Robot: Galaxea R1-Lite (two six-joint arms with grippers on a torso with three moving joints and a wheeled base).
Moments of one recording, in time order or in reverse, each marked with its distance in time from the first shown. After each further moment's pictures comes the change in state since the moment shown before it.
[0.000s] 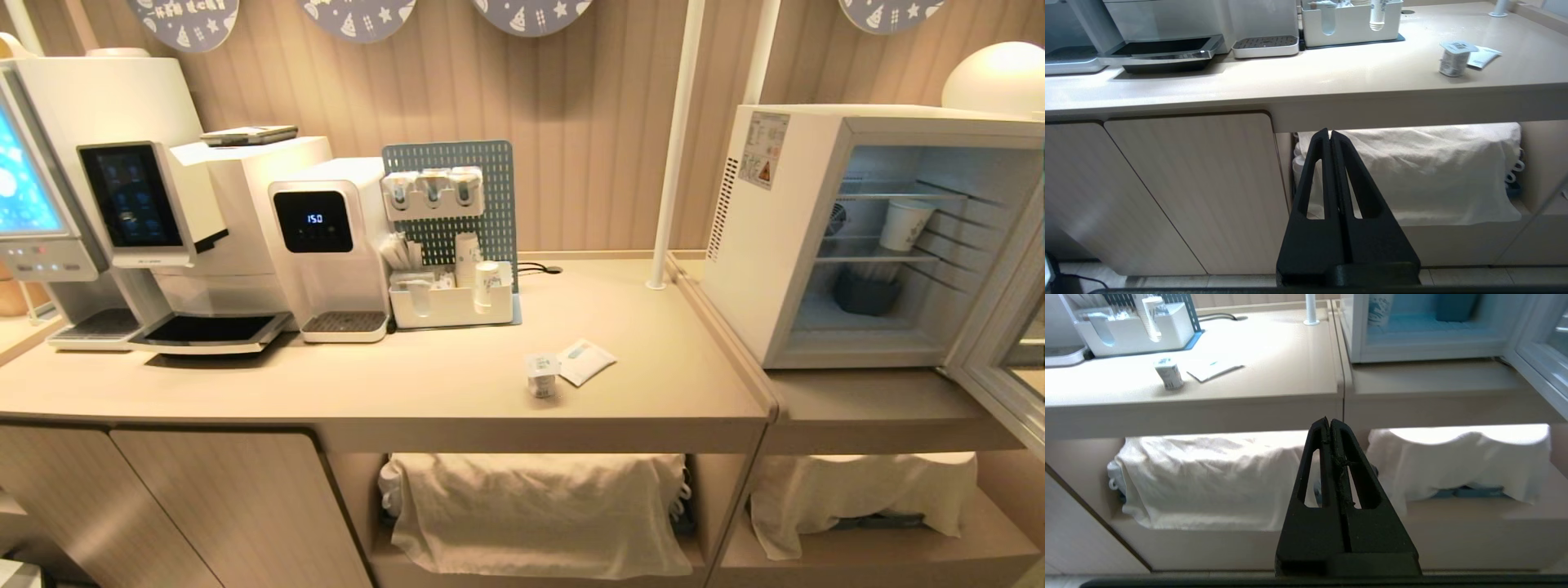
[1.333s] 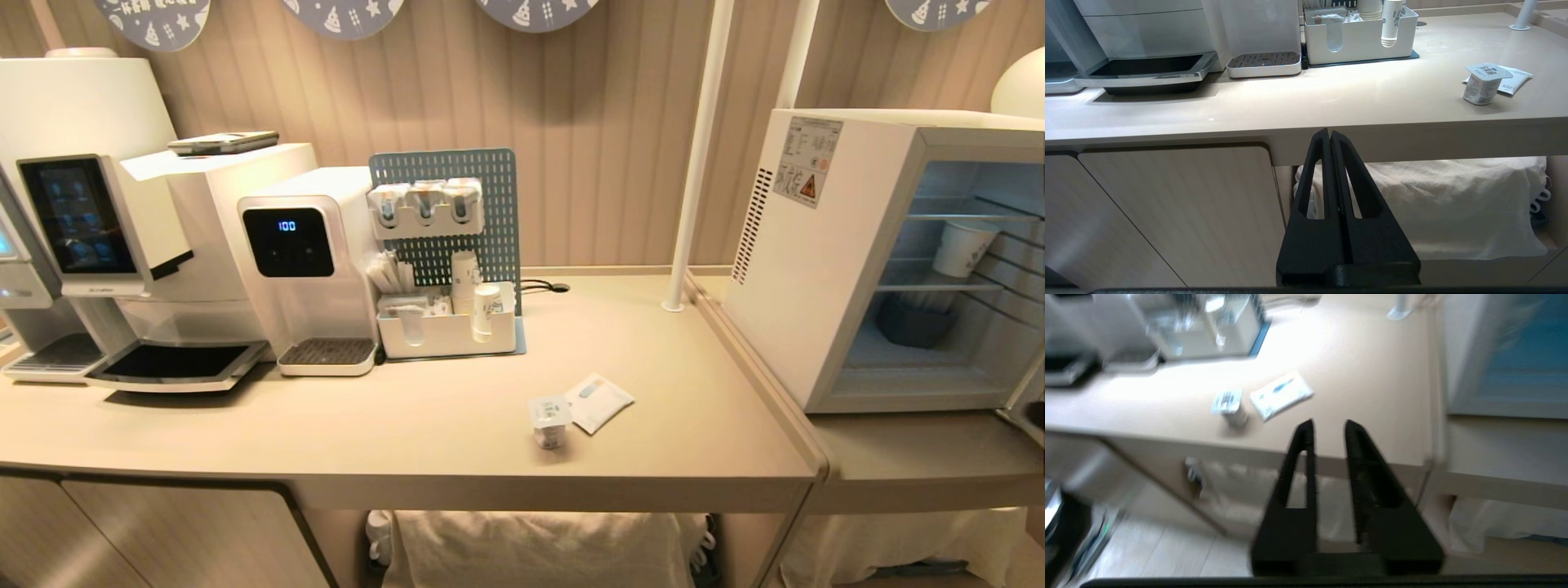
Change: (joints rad) left arm -0.001 0.000 0.005 -0.011 -0.003 -0.002; right arm 0.025 0.839 -0.456 -0.180 0.219 0.088
